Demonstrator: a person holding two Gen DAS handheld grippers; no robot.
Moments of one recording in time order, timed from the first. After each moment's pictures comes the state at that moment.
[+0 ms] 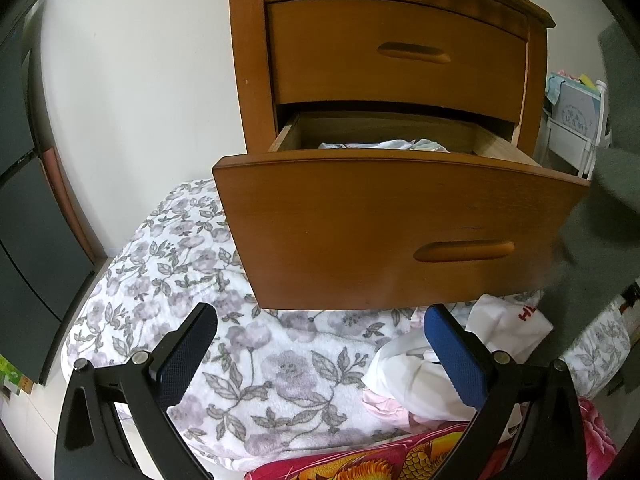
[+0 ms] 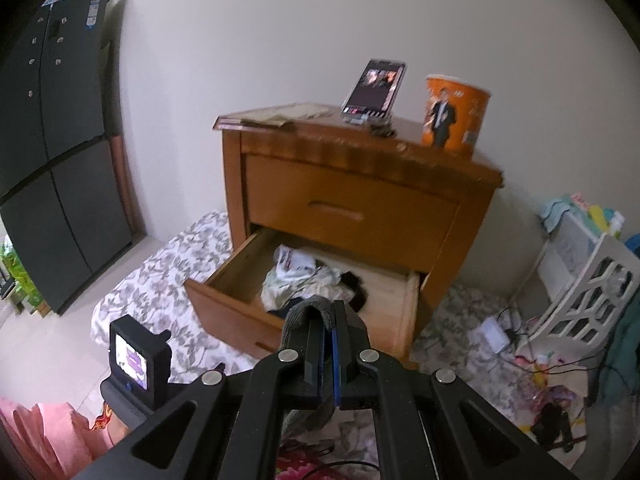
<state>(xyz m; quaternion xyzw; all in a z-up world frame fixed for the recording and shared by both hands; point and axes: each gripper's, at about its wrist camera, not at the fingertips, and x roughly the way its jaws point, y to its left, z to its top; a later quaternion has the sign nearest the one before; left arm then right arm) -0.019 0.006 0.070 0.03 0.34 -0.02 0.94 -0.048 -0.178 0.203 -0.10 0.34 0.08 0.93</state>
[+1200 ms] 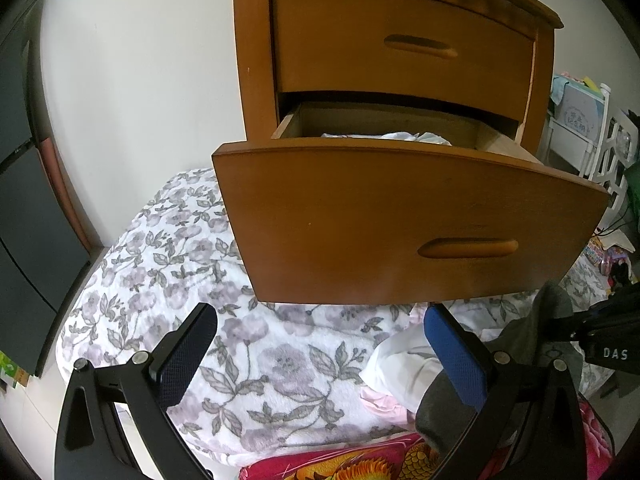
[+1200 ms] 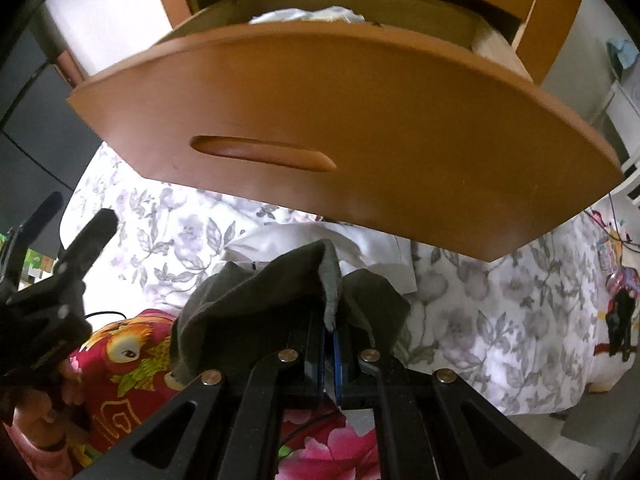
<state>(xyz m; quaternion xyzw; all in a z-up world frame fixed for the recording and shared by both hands) -0.015 0.010 0.065 0.02 0.36 -0.02 0.93 0.022 -0.190 -0.055 -0.05 0.61 0.05 0.79</state>
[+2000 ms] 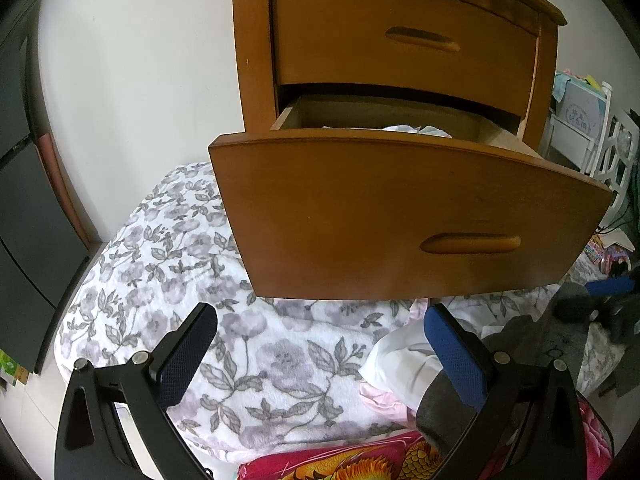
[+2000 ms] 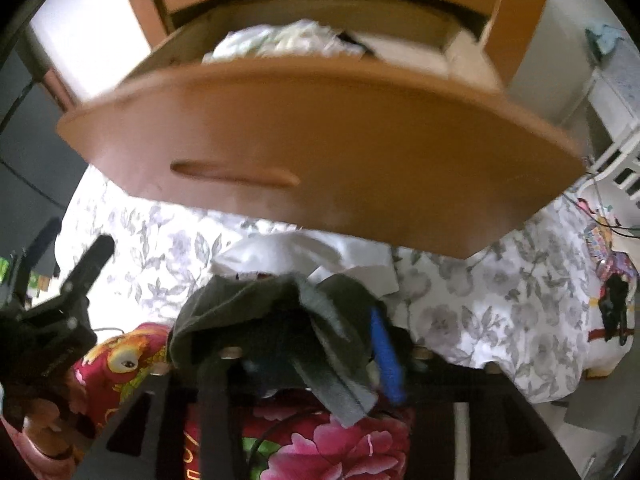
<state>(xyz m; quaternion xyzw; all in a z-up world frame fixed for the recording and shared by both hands) -0.012 0.011 0.062 0.02 0.37 -0.03 0.93 0.016 -0.203 -0.033 -0.03 0.59 0.02 0.81</state>
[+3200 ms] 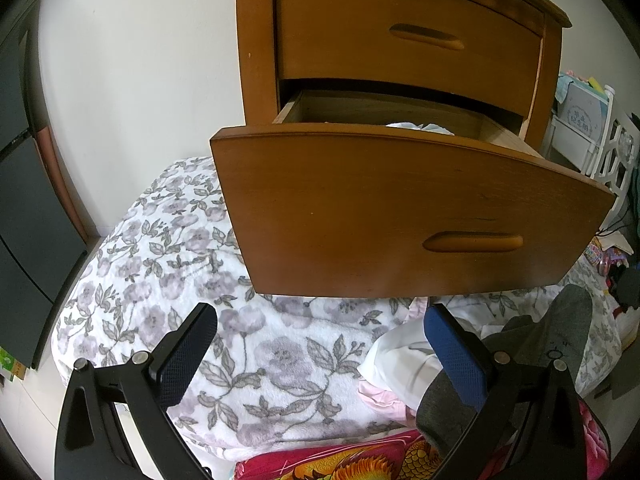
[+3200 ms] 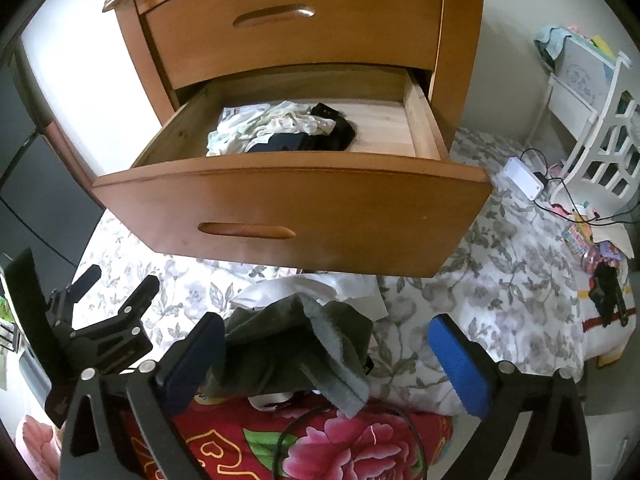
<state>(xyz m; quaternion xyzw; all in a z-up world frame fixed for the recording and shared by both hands) -0.012 0.011 0.060 0.01 0.37 -0.02 0.93 -0.015 -0.208 0.019 0.01 0.51 0.00 0.86</state>
